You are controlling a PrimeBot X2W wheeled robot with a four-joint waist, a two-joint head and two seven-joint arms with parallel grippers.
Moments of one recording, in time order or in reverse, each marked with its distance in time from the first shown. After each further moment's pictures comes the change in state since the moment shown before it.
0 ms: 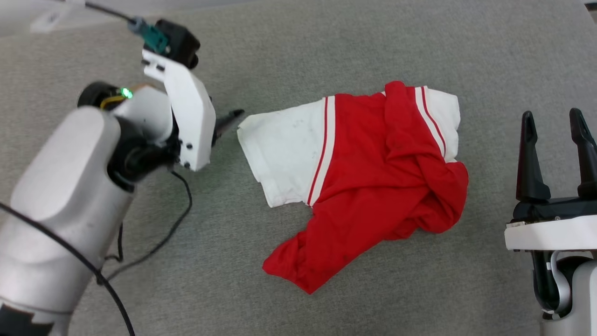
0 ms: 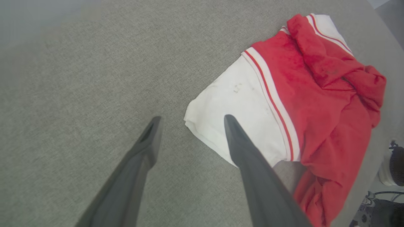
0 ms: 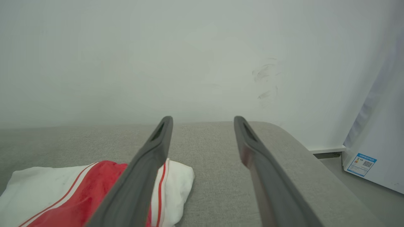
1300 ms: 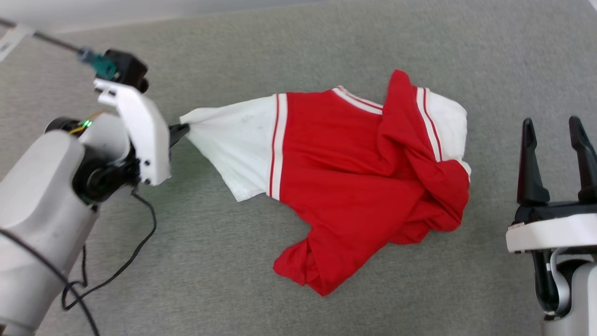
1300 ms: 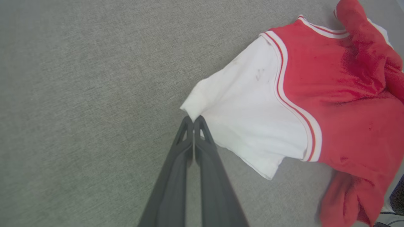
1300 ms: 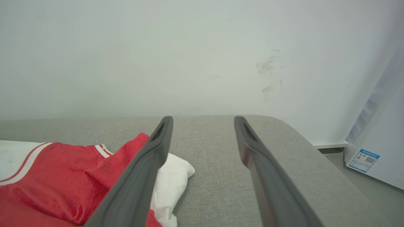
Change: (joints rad) left arm -0.026 0.108 -0.117 0.201 -0.169 0.000 -0.145; right arm -0.014 0.003 -0.027 0.055 -0.031 0.000 0.007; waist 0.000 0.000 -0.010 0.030
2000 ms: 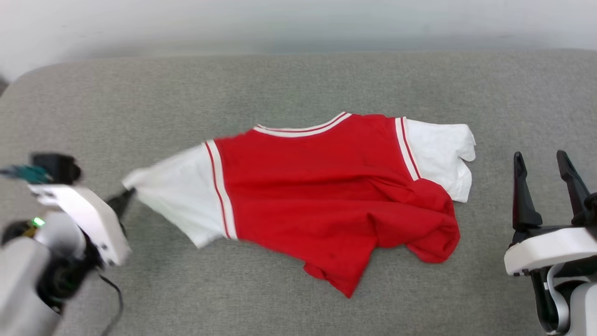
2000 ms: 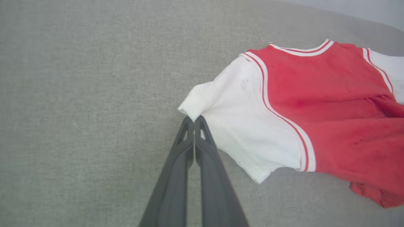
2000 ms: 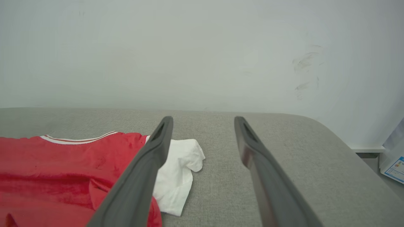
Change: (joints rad) left arm 0.423 0.170 0.155 -0.185 -0.073 0.127 -0.324; right arm 0.071 0.000 -0.016 0.011 -0.026 0.000 0.111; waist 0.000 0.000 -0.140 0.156
